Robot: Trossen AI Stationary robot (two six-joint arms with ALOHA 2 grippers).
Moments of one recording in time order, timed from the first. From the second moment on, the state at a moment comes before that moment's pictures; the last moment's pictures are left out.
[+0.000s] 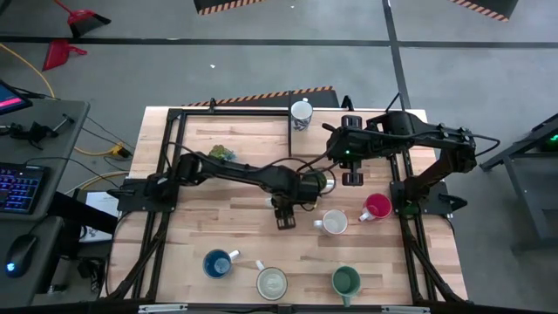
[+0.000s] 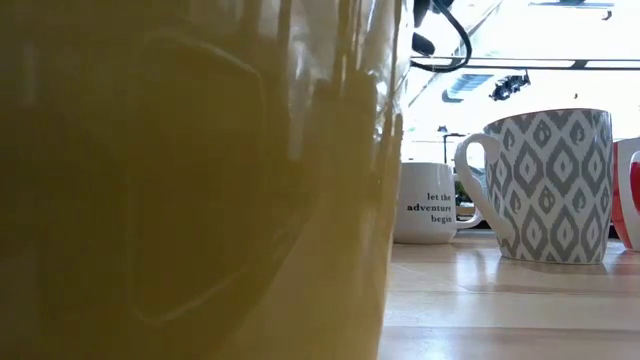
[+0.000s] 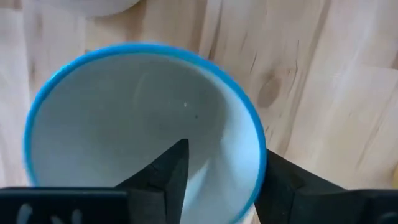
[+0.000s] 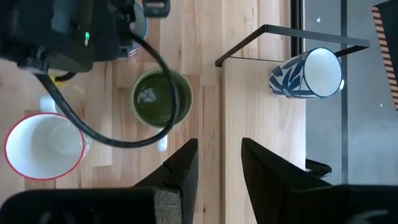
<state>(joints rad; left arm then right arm) -0.11 2.26 2.04 -1.28 0.02 -0.28 0.06 1.54 1.92 -1.55 0.30 -0.06</state>
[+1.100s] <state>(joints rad) -0.35 1.86 2.15 -1.57 -0.19 -0.26 0.06 1.53 1.92 -1.57 0.30 -0.13</state>
